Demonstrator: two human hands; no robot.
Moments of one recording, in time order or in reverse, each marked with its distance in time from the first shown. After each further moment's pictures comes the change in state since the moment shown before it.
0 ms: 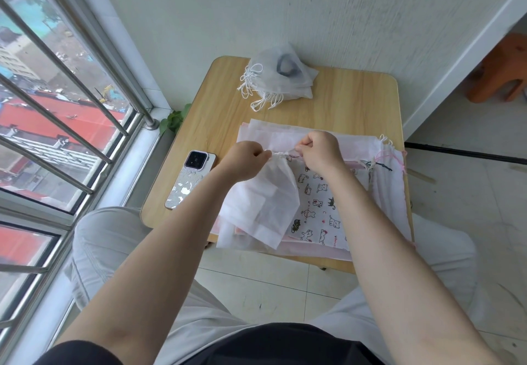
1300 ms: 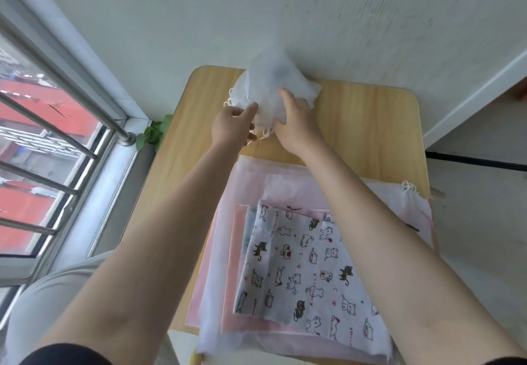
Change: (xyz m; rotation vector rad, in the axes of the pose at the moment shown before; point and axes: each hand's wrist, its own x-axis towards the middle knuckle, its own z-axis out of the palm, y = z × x) left_hand 0.172 0.019 -0.038 -0.727 0.291 -0.271; right_hand 0.167 -0.044 0.021 -0.172 -0.005 -0.150
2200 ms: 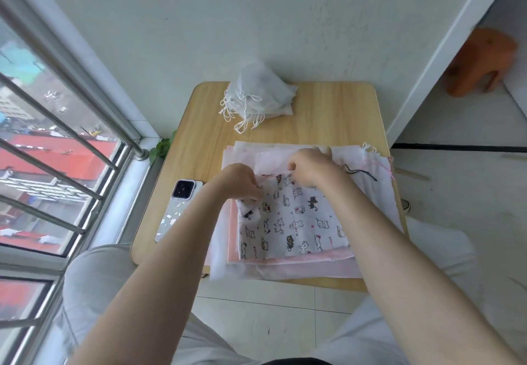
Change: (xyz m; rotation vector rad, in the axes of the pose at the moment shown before) left_hand -0.142 -0.051 -0.029 1.029 -0.459 0.233; right_hand -0.162 0.020 -0.038 -0.463 -0.375 0.108
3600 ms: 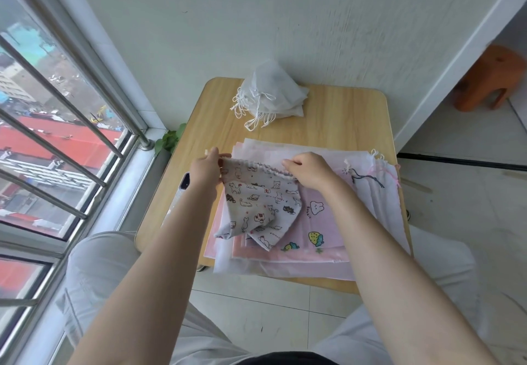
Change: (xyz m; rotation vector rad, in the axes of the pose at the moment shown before) left_hand -0.006 -0.046 -0.005 -1.313 0.451 -0.466; right_hand 0.008 -0.005 0.021 0.541 0.128 -0.077
